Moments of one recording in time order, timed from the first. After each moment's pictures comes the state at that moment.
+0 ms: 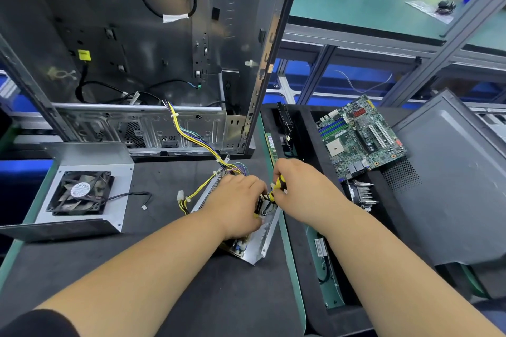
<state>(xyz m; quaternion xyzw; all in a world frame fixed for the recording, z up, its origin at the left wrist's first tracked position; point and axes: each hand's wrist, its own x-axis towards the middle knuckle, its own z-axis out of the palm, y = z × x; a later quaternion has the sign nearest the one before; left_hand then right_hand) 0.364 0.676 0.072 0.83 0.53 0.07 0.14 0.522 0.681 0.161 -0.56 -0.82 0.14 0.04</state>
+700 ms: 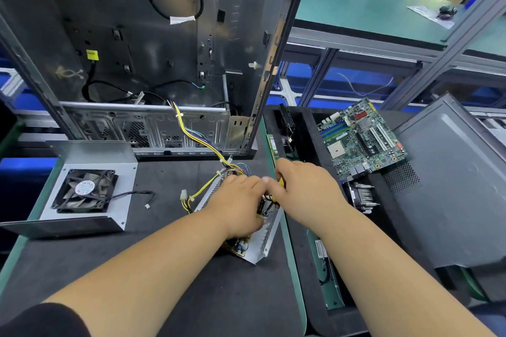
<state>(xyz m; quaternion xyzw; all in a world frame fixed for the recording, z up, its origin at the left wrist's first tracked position) 0.364 0.677 0.069 0.83 0.53 0.07 0.14 0.516 0.678 0.159 -0.56 -0.83 0.01 0.03</state>
